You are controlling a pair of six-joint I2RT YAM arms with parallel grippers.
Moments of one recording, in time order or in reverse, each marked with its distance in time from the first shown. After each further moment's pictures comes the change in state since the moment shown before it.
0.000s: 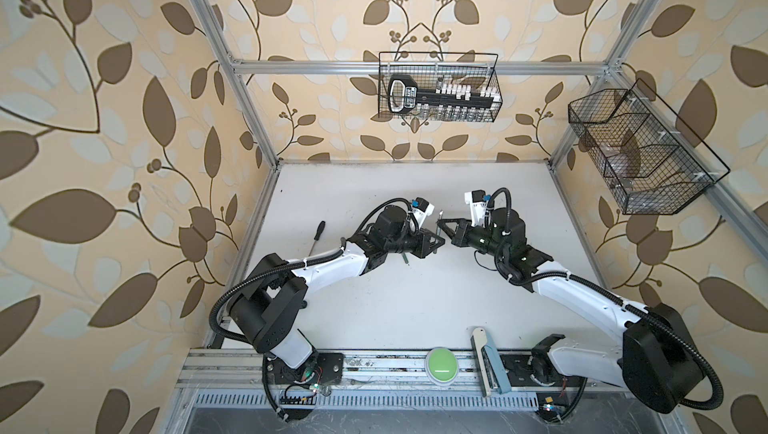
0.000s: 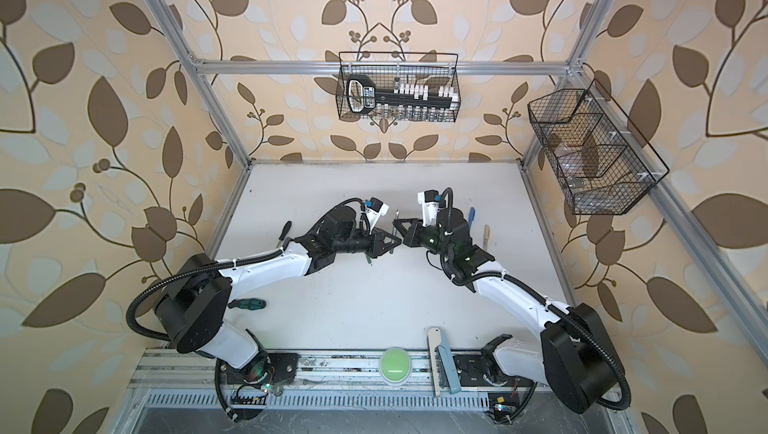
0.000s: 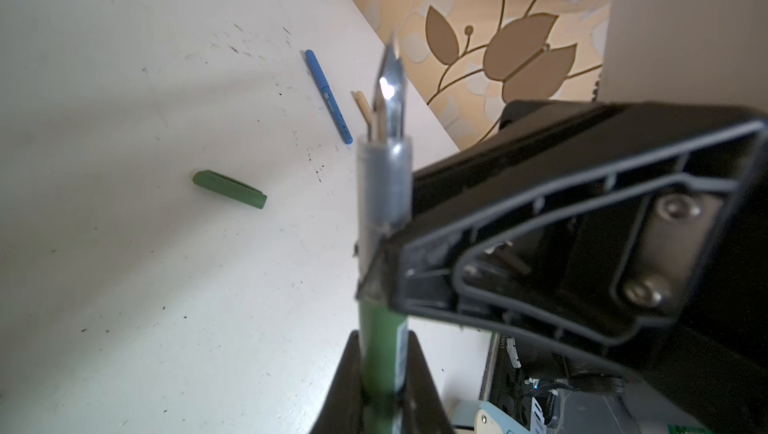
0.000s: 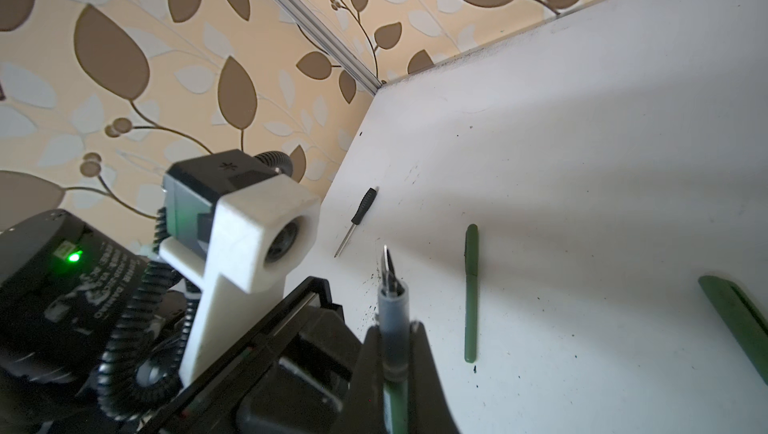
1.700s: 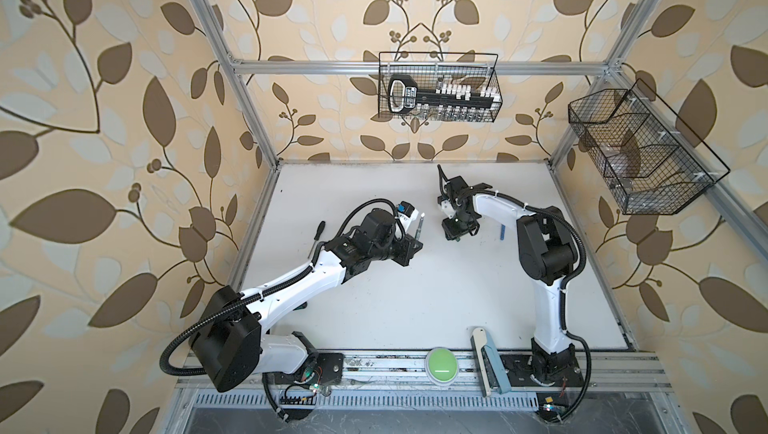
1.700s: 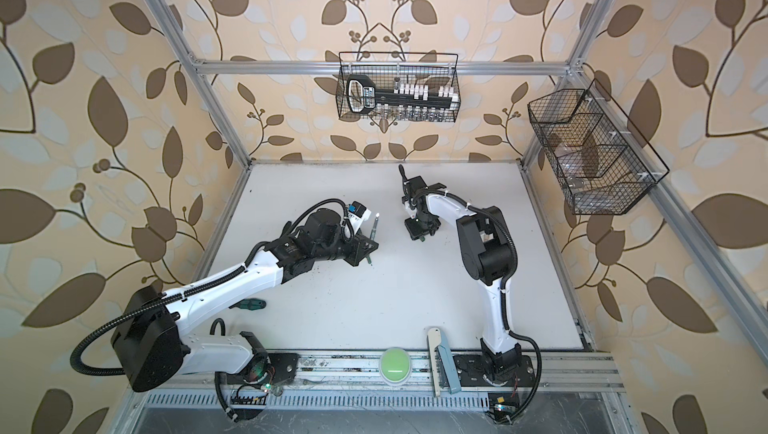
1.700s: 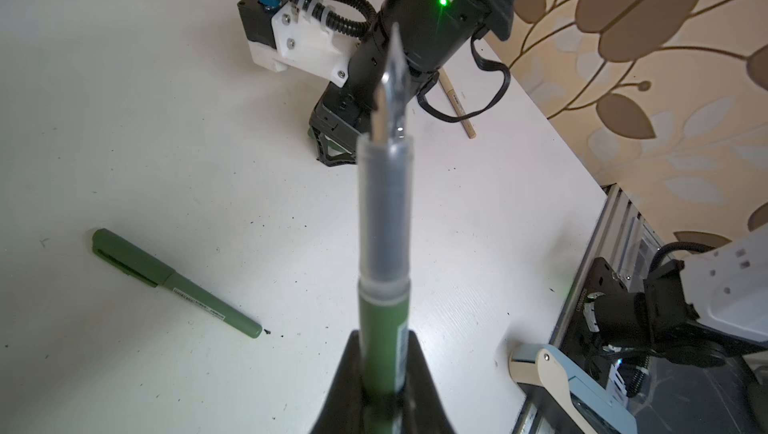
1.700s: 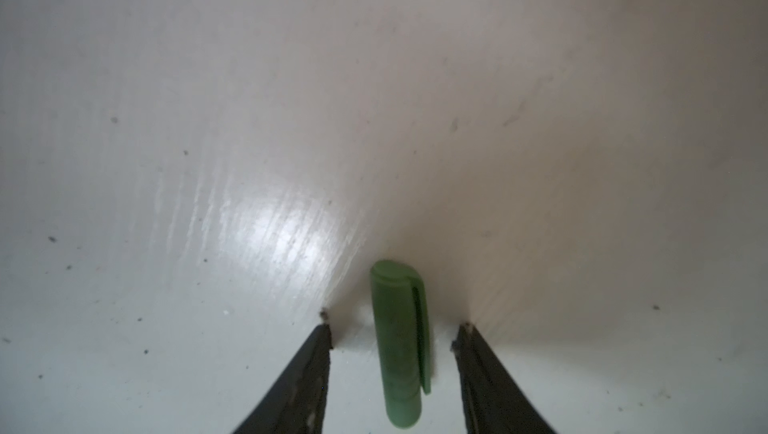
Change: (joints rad) left arm 0.000 -0.252 -0.012 -0.408 -0.231 0.175; right arm -0.114 0.907 0.920 -1.126 0.336 -0.753
